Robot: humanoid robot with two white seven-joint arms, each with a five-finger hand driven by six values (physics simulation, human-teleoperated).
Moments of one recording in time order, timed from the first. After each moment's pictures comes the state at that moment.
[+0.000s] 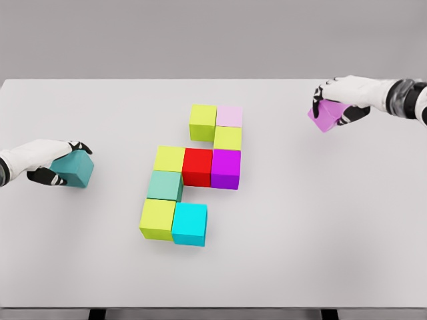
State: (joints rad) left arm -0.28 0.93 -0.40 -1.71 -0.38 0.11 -0.61; right arm -0.88 -0.82 0.83 -1.40 0.38 -0.17 0.61
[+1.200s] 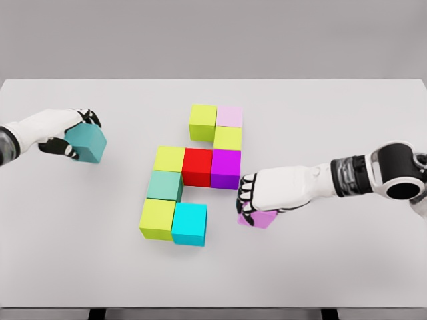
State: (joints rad) left arm -0.40 0.84 -0.40 -1.71 -0.40 0.13 -0.61; right arm -0.76 -0.83 0.98 -1.76 0.33 -0.61 0.61
